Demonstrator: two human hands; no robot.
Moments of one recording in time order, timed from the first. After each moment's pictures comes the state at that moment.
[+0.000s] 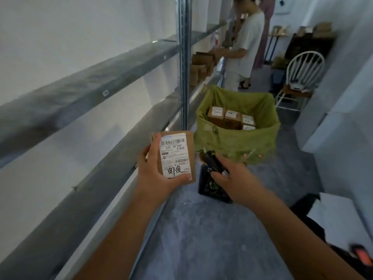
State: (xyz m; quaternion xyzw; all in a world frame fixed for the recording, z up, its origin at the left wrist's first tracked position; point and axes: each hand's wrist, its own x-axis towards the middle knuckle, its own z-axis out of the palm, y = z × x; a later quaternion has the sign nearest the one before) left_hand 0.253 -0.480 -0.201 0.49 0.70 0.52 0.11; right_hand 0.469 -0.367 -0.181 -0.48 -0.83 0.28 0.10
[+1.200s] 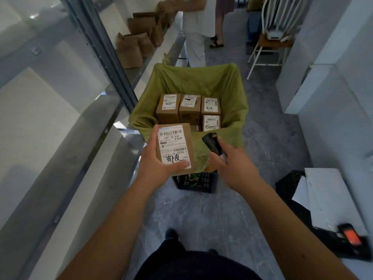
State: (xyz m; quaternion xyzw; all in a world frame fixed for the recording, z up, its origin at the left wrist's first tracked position) left_hand 0.353 -0.125 -0.262 0.49 0.68 0.43 0.33; right_hand 0.589 -0.072 -0.250 -0.60 -0.71 0.34 0.15
